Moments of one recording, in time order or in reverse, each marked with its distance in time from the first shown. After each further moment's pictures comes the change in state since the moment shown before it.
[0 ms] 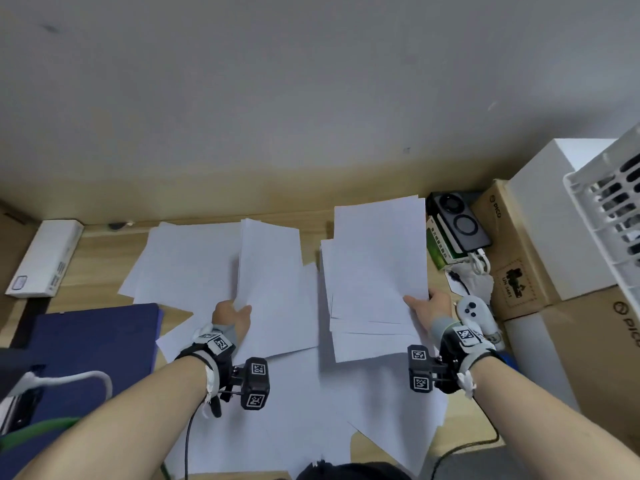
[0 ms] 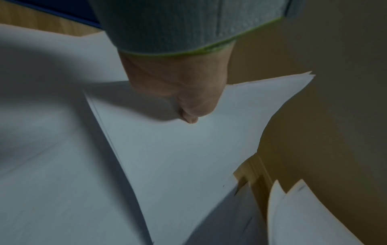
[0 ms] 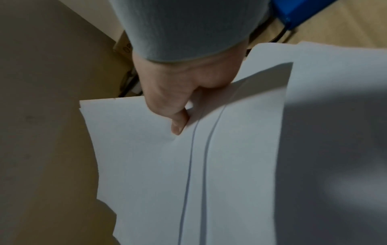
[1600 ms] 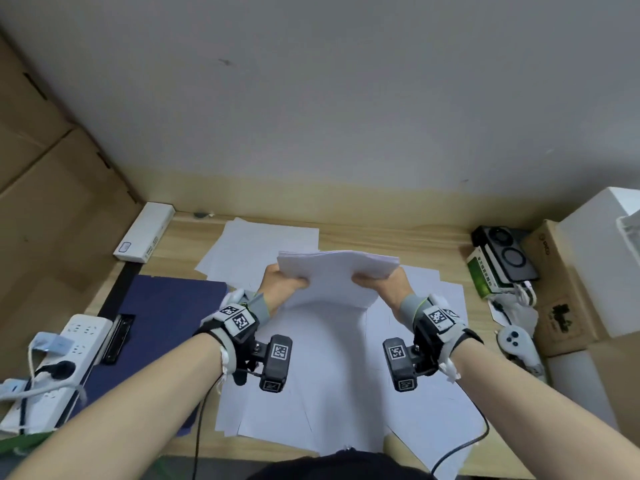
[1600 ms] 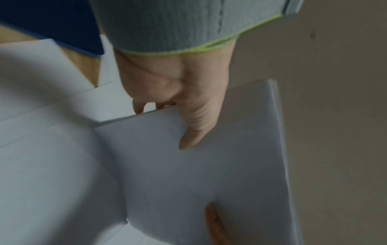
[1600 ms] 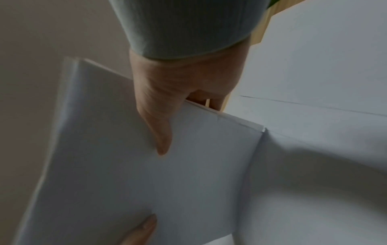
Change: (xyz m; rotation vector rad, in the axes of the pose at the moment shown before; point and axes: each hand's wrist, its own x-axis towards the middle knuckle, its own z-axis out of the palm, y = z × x) left_hand -0.062 0.042 -0.094 -0.463 -0.242 0.304; right_hand -0.122 -0.104 0.116 0.201 -0.554 -0.339
